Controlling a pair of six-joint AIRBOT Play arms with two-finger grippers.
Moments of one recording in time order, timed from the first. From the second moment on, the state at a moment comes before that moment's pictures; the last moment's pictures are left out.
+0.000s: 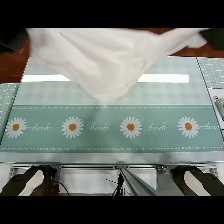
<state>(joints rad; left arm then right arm) 0.27 -0.90 1.19 -0.06 -1.17 -0.94 -0.21 -0.92 1.40 -0.79 1.02 1.09</state>
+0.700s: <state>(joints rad) 0.45 -0.69 1.46 0.37 -1.37 -1.20 -0.22 -0.62 1.49 -1.16 1.27 1.32</state>
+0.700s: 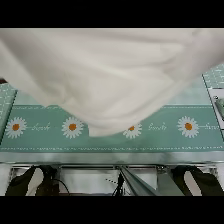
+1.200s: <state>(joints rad) 0.25 -0.74 1.09 0.64 -1.42 -1.31 -0.18 -0.81 1.35 -1.16 1.68 1.37</state>
